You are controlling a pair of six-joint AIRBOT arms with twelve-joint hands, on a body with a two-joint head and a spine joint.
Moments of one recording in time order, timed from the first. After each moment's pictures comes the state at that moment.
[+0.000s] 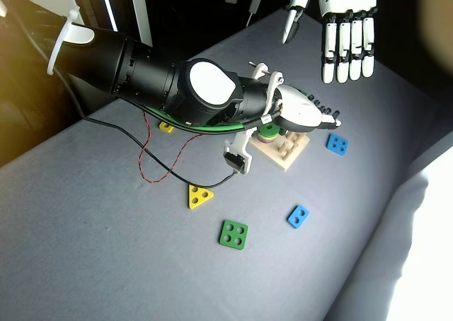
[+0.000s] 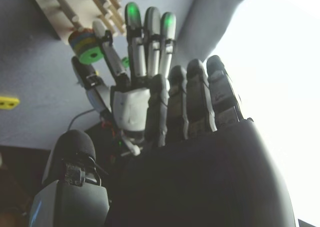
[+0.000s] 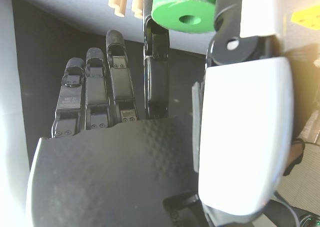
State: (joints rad) left arm 0.10 -0.52 0.40 0.78 -0.09 0.35; right arm -0.07 -1.50 1.45 -1.40 0.35 -0.03
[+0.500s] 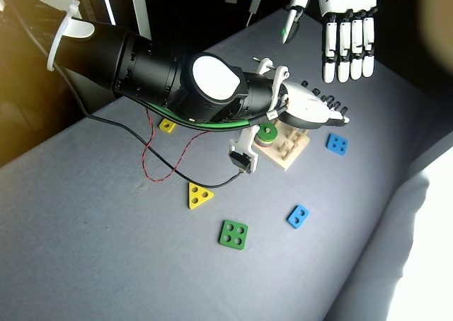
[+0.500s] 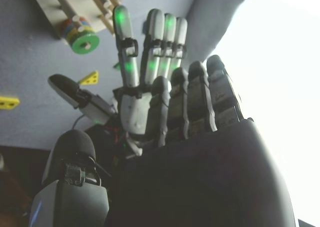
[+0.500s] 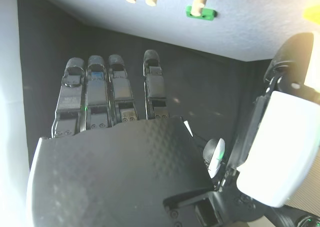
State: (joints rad) left arm 0.10 -0.52 0.40 0.78 -0.09 0.35; right arm -0.04 -1.50 1.45 -1.40 0.34 -0.04
